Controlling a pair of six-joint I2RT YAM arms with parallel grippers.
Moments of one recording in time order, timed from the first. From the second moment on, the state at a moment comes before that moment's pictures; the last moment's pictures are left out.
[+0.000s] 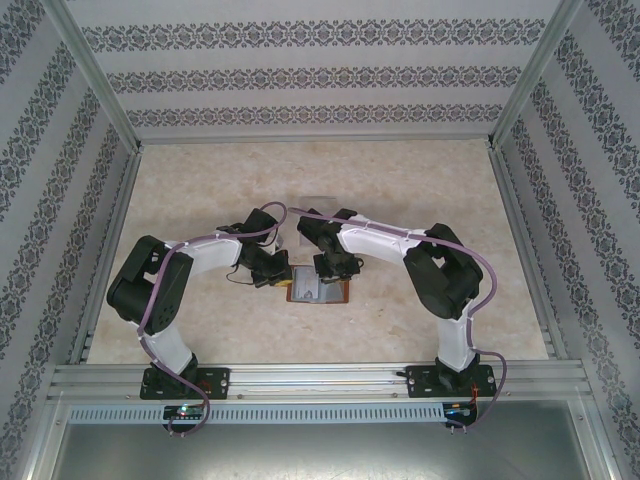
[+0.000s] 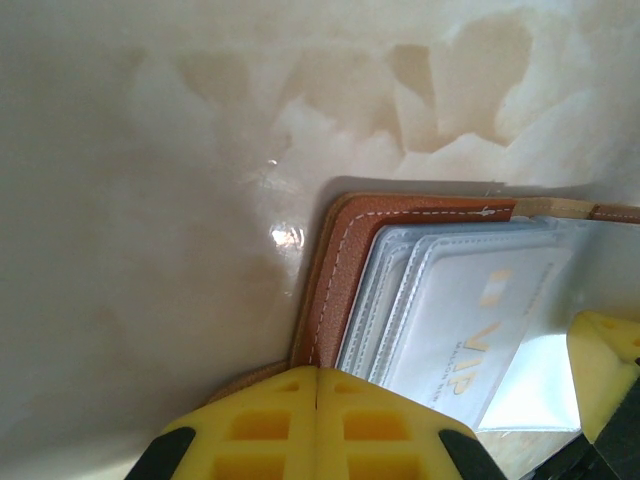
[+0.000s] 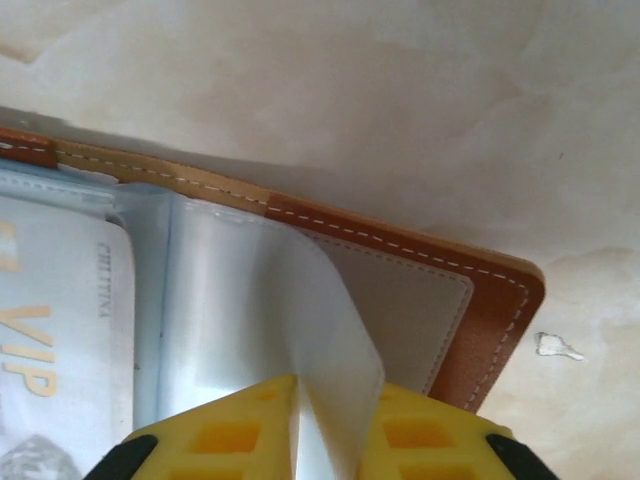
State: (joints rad) left arm -0.44 1.73 0.92 -0.45 0.50 -0.72; right arm 0.78 1.96 1.37 -0.97 -0.01 0.65
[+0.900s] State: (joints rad) left arm -0.44 1.73 0.91 -0.45 0.49 -0.72; right arm 0.75 1.96 1.35 -1.00 0.08 0.63
